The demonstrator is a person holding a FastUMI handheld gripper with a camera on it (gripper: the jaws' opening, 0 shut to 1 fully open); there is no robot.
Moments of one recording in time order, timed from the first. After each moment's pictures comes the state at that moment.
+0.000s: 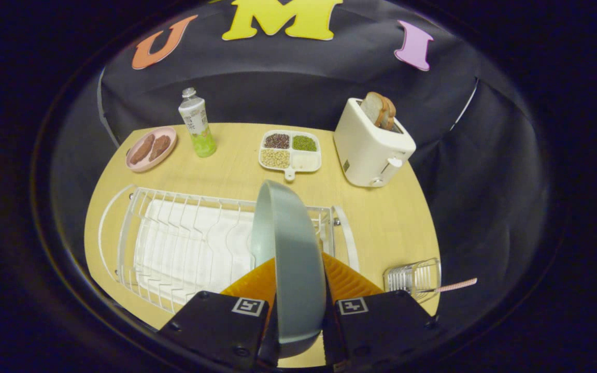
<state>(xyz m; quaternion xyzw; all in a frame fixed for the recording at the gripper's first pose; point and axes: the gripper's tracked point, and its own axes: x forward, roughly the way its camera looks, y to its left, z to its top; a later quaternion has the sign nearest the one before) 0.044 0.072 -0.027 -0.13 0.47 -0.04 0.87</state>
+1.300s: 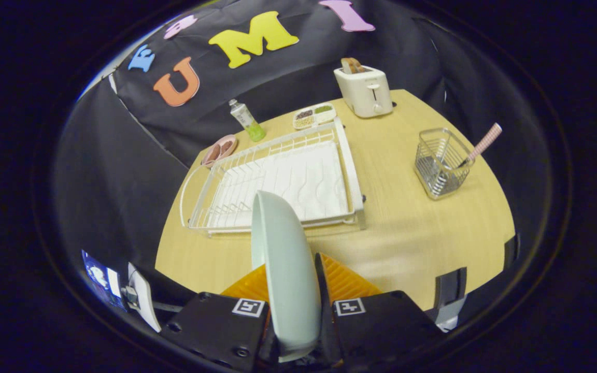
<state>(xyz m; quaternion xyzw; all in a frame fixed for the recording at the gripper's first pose) -0.140 0.062 -0.099 0.14 0.48 0.13 0.85</state>
